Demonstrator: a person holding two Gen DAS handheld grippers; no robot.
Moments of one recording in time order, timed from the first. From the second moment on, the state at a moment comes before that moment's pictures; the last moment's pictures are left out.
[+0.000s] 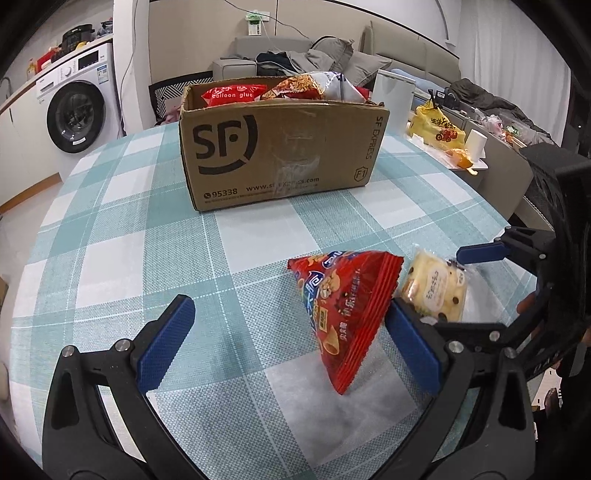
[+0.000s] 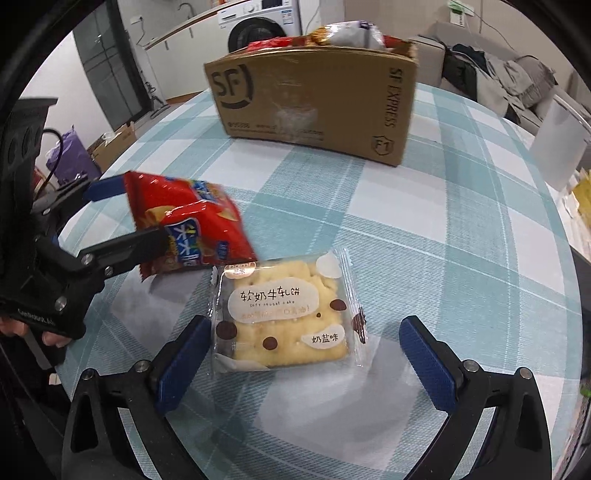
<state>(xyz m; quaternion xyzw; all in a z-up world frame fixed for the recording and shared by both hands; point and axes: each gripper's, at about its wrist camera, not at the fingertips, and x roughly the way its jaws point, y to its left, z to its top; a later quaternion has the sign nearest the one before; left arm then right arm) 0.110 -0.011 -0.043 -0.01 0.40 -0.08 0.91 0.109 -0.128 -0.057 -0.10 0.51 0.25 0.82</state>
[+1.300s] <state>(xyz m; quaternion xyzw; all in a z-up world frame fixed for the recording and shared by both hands) 0.148 -0.044 -0.070 0.05 0.45 -0.06 0.89 0.114 -0.148 -0.061 -0.11 0.50 0.21 0.84</state>
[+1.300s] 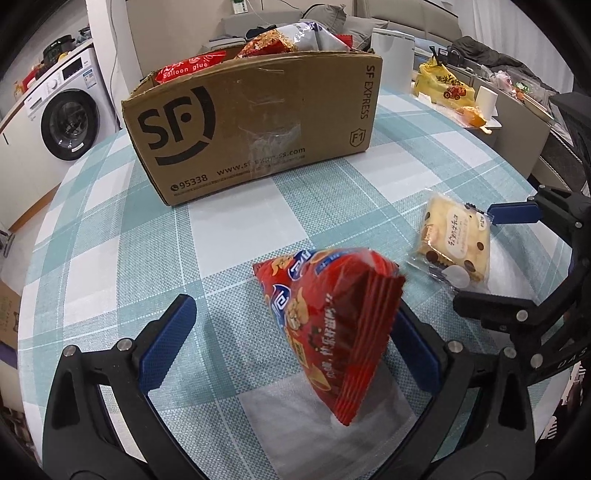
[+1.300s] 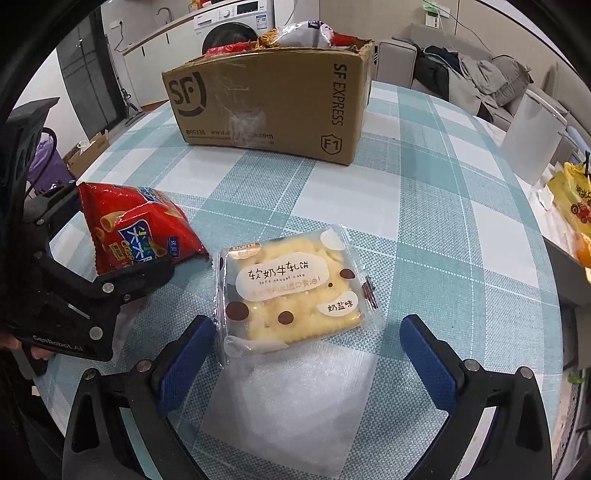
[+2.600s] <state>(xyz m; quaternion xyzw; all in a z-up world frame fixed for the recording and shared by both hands) 0.144 -0.011 -0.055 -0.03 0.41 -0.09 0.91 0.131 -0.148 -0.056 -0.09 0.48 0.21 0.85</state>
